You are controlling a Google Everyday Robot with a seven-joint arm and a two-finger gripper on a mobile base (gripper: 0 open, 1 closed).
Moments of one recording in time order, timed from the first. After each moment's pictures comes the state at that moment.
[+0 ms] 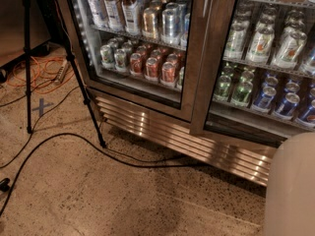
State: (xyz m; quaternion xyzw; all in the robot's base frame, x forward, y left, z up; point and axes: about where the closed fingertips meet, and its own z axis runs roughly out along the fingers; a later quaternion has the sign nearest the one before) arm 0.667 -0.196 1.086 -0.53 0.53 0.27 0.61
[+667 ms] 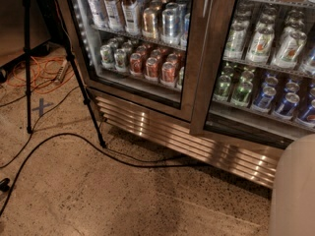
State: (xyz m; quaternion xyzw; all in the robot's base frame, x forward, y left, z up) arm 0.667 -0.194 1.087 -0.53 0.53 0.27 0.61
